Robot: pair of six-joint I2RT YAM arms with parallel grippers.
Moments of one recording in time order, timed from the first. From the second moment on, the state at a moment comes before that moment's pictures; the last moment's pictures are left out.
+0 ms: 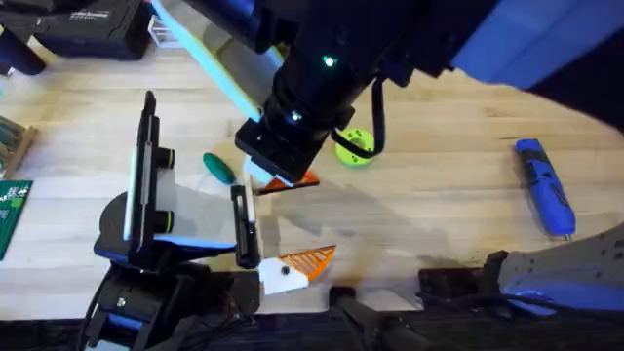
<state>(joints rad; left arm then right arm) -0.23 0.01 0.01 -0.12 1.16 0.03 1.04 1.72 1.83 -1.32 -0.13 0.04</state>
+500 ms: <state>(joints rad) -0.23 0.01 0.01 -0.12 1.16 0.03 1.05 1.72 1.82 -1.32 -0.13 0.04</state>
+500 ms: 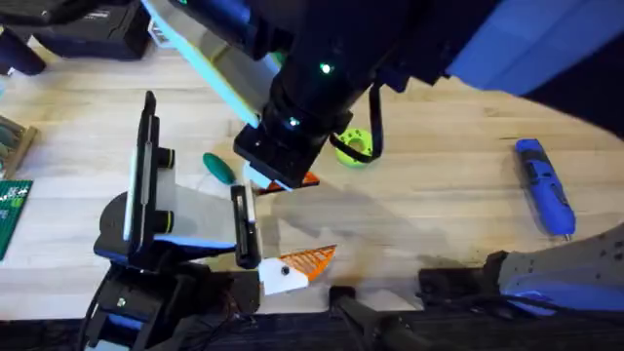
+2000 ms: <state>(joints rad) -0.24 0.01 0.01 -0.13 1.17 0.00 1.05 1.77 1.82 -1.35 -0.16 0.05</state>
